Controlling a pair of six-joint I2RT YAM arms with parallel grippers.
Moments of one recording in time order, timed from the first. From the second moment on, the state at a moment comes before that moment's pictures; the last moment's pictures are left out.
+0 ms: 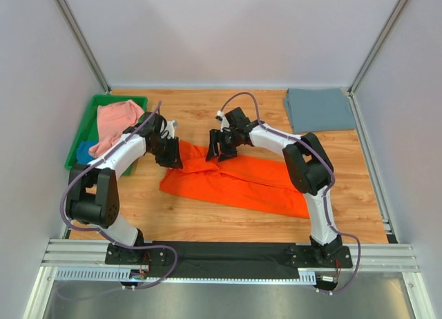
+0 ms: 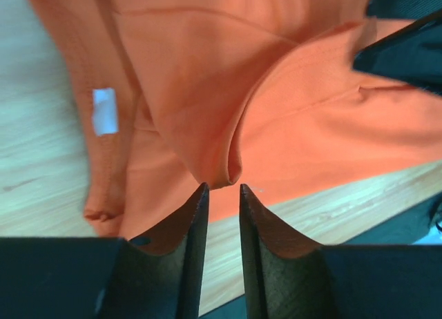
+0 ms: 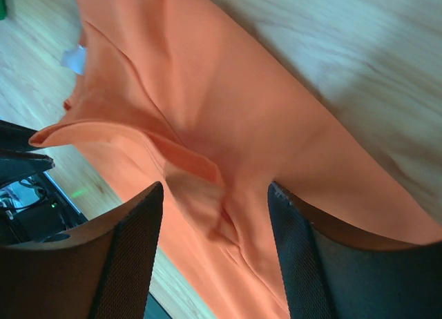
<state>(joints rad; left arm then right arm) -0.19 1.59 1.06 -0.67 0.40 -0.19 0.58 2.14 1.55 -0.39 -0.50 0.48</state>
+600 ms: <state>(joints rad) -0.17 1.68 1.23 -0.74 0.33 -0.29 0.67 2.13 1.54 -0.36 -0.53 0.48</state>
